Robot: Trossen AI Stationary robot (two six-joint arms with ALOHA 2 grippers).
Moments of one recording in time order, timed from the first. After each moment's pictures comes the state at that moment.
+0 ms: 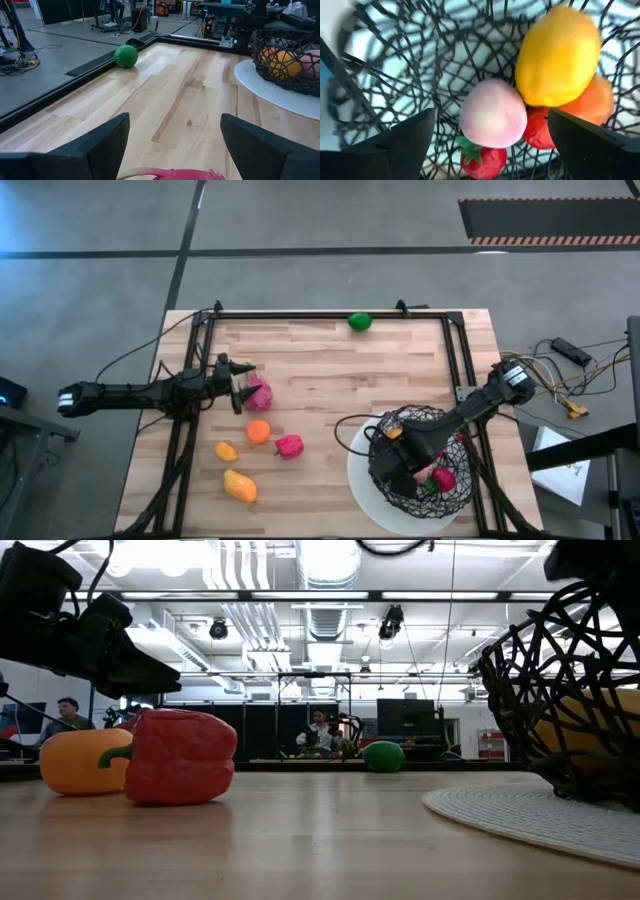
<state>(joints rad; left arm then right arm) 0.11 0.33 0.00 0.10 -0.27 -0.10 0.55 1.76 1.52 -1.36 -0.13 0.84</state>
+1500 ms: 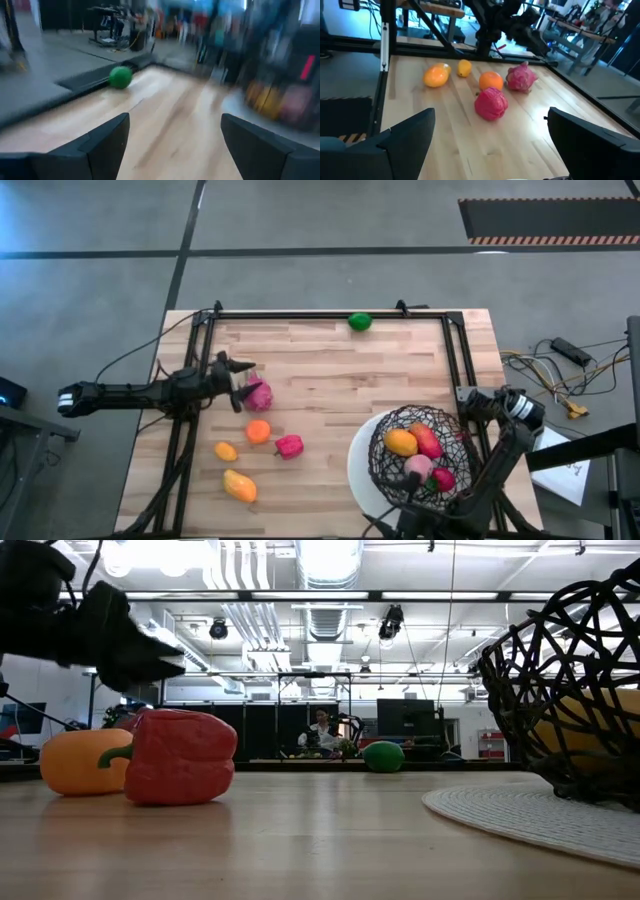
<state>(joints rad) 0.11 0.33 0.00 0.24 -0.26 -0.22 1.01 1.92 1.47 -0.54 1.26 0.75</state>
